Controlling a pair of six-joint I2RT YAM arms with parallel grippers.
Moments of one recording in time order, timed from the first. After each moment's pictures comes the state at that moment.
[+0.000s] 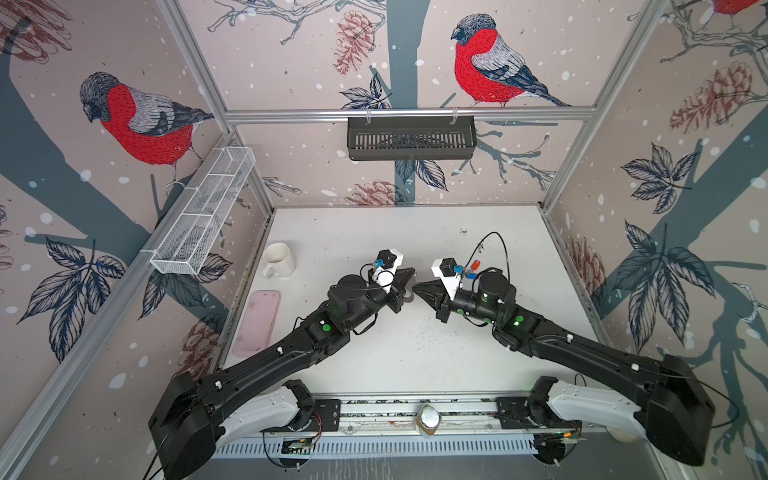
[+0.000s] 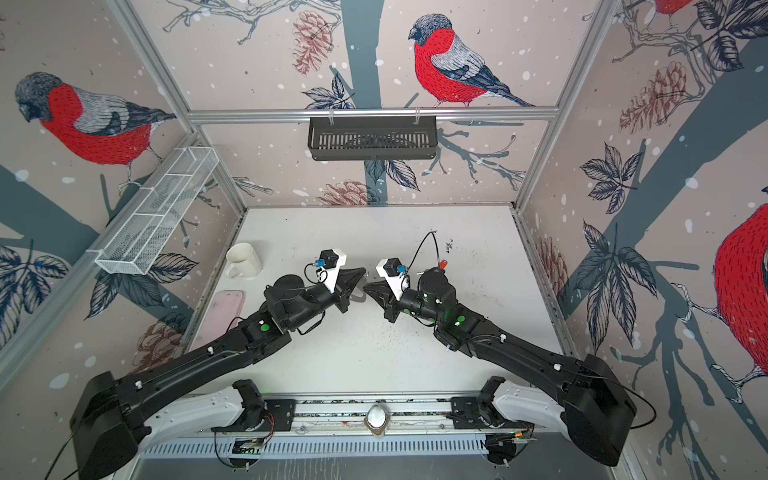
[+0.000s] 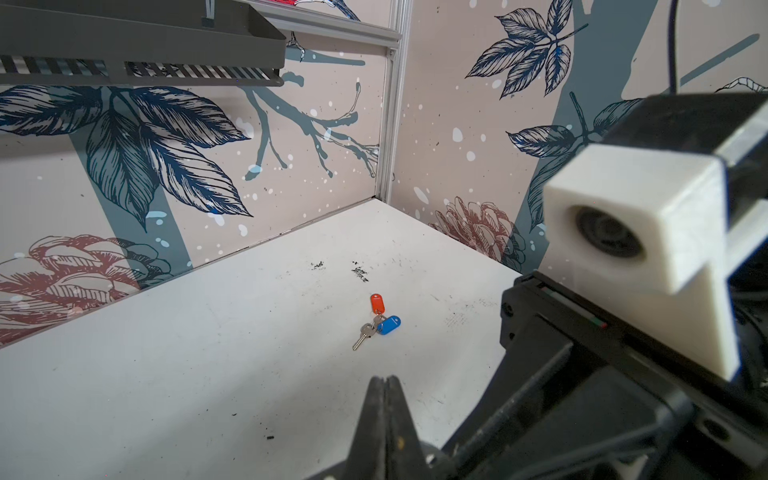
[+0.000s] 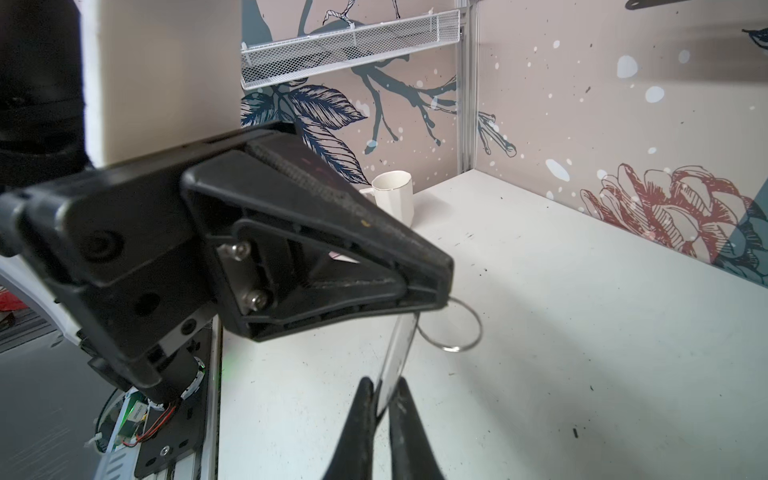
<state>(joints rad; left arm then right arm) -0.84 1.05 0.68 0.30 0.05 -0.10 0.83 1.12 0.64 0.35 -0.39 0.09</state>
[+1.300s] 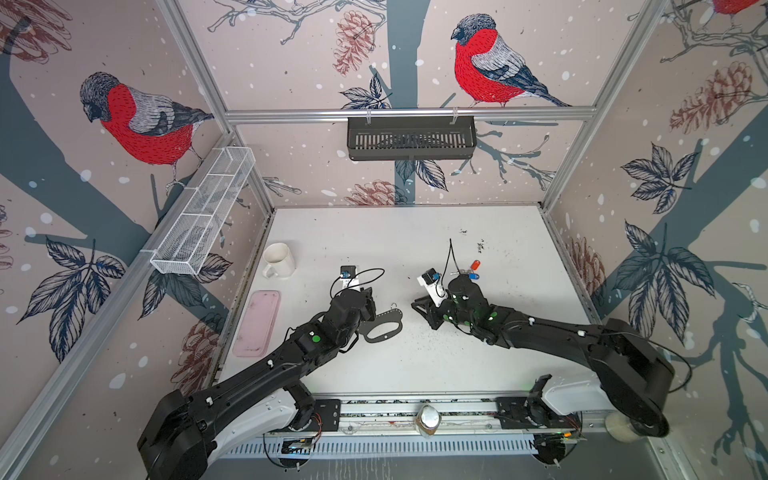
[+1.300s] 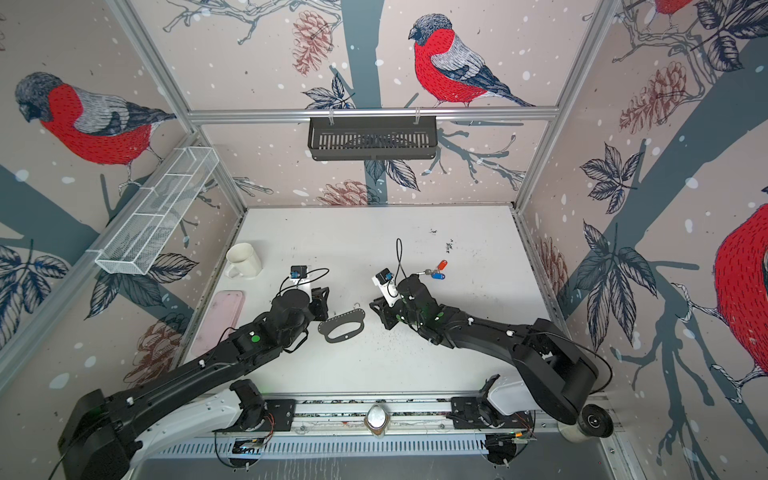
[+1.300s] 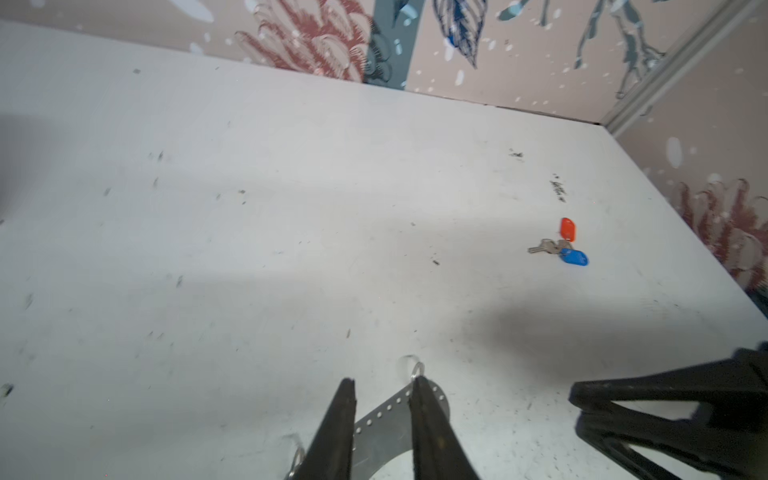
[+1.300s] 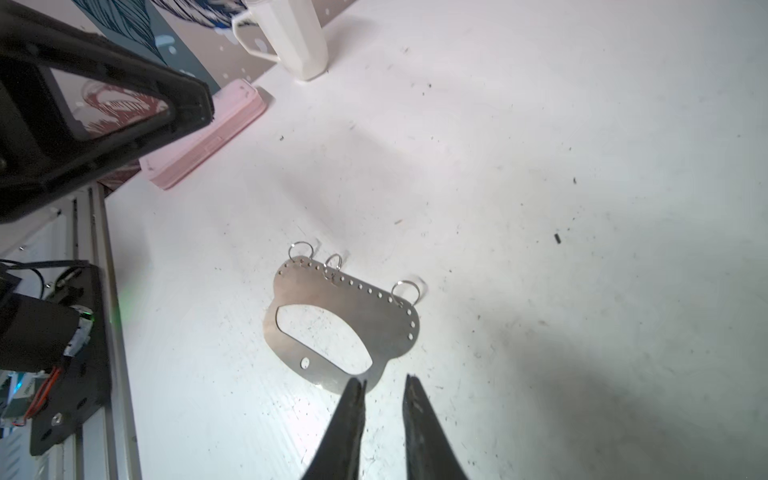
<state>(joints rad) -0.77 0.93 0.52 -0.15 -0.42 -0.57 0.83 1.41 0.62 0.24 -0.23 0.21</state>
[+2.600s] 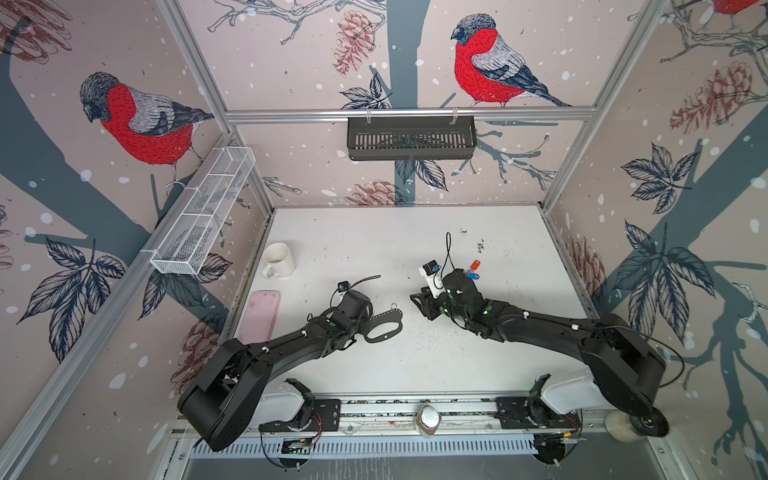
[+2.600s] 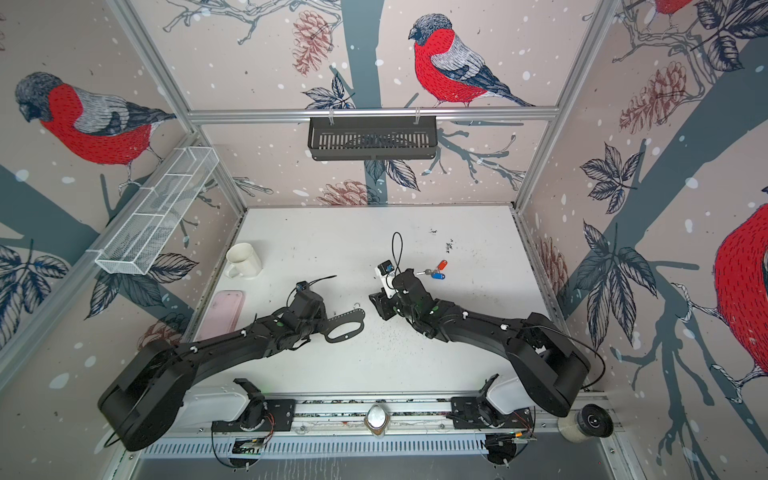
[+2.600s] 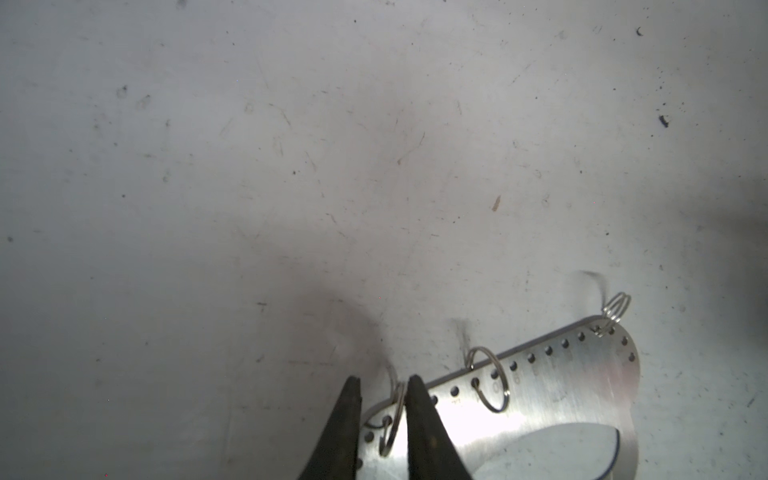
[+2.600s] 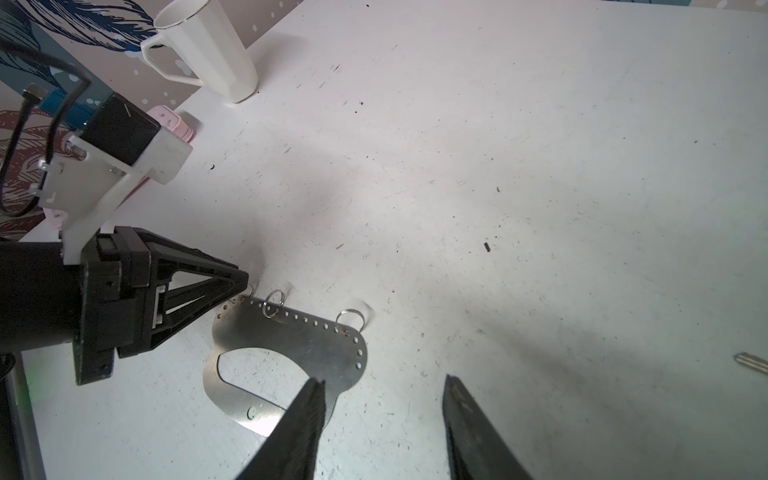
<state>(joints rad) -0.62 1.28 0.46 -0.15 -0.21 -0.73 0.82 1.43 0.69 0.19 -0.07 0.24</state>
